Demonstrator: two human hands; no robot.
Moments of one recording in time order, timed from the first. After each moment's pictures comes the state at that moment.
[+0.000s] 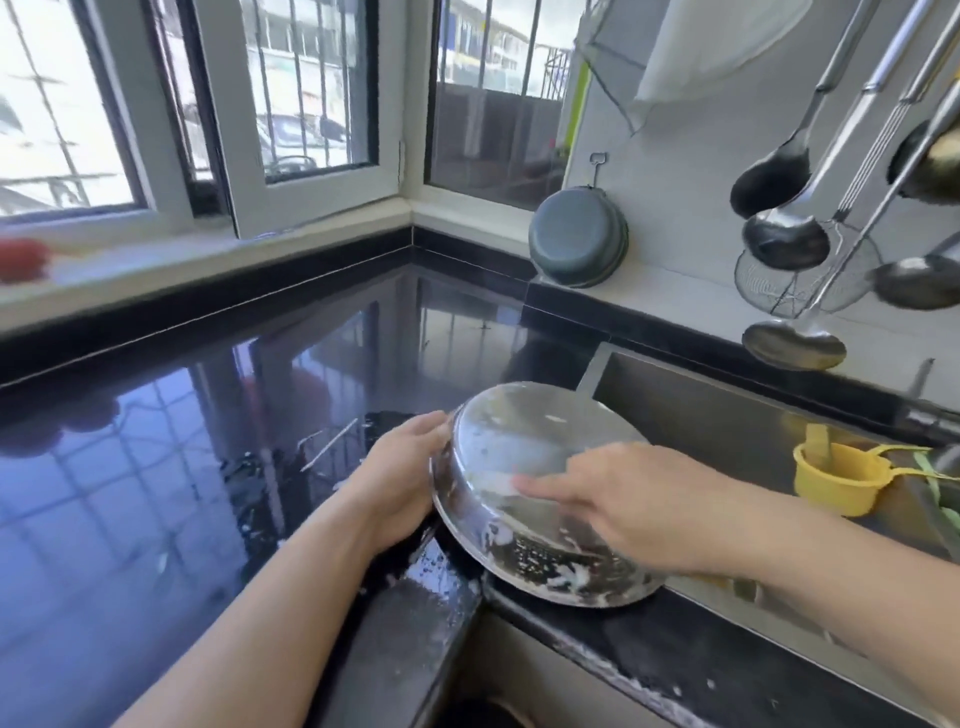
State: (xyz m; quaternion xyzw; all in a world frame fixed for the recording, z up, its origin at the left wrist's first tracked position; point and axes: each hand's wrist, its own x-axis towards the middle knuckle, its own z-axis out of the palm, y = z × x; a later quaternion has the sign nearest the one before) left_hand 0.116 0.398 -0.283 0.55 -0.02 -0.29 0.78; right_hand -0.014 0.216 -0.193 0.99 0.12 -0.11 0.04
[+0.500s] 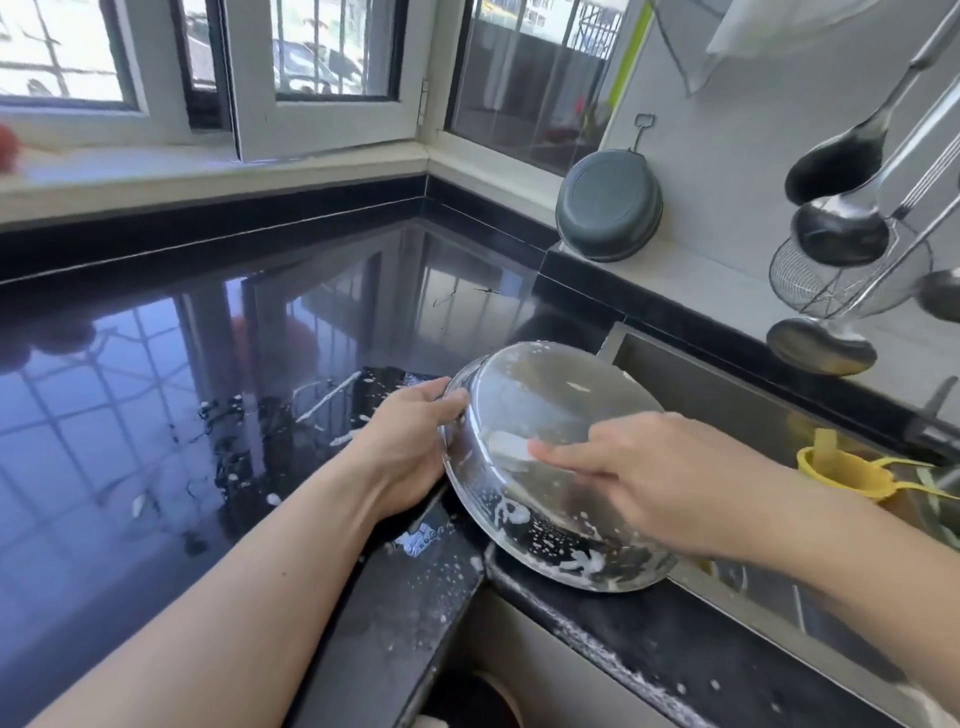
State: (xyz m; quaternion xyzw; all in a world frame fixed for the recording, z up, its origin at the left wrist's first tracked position) left_hand 0.127 0.392 -0.302 0.47 0.00 -0.29 0.83; right_hand -0.005 0.217 -0.186 0.99 0.10 -0.08 0.05
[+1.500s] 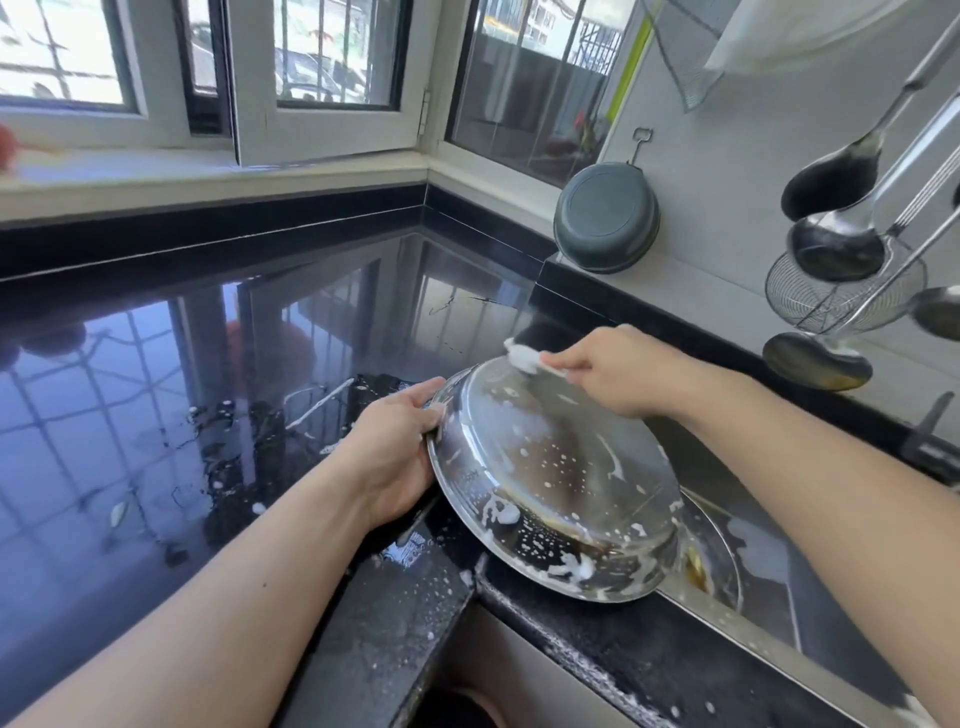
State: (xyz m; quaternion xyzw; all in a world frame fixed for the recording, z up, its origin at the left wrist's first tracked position) left_hand 0.122 0.395 -0.294 0.42 -0.01 -0.28 0.86; right_hand 0.100 0.179 -0.185 1.00 -0.04 -0.06 0.03
